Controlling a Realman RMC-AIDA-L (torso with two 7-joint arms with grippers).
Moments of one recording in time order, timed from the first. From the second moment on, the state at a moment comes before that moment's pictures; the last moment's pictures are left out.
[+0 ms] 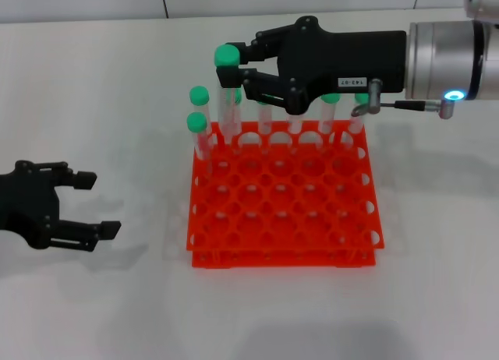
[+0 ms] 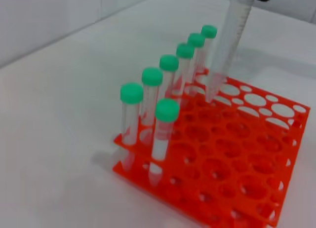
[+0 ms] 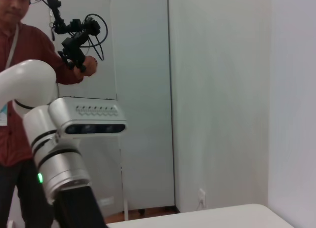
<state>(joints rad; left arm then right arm) -0.30 -2.04 0.91 1.29 2.14 1.73 -1.73 0.54 2.02 -1.45 -1.06 -1.39 -1.22 1.53</state>
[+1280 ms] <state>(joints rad) -0.30 -2.04 0.90 1.29 2.16 1.74 -1.72 0.58 2.02 -1.59 -0.95 -1.36 -1.02 1.51</state>
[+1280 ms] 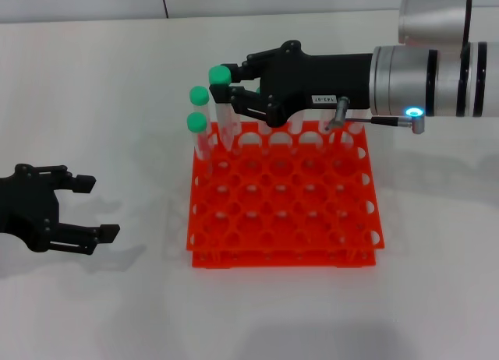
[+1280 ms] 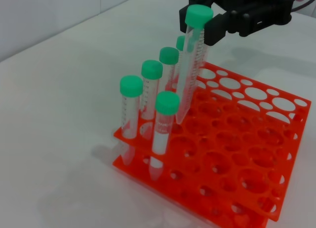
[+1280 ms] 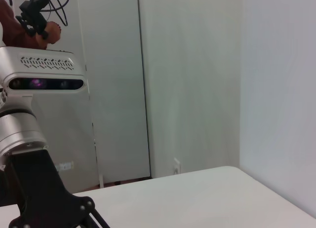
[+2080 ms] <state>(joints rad) -0.30 -2.04 0.90 1.28 2.16 1.73 -1.72 0.59 2.03 -1.60 -0.91 -1.33 -0.99 1.48</state>
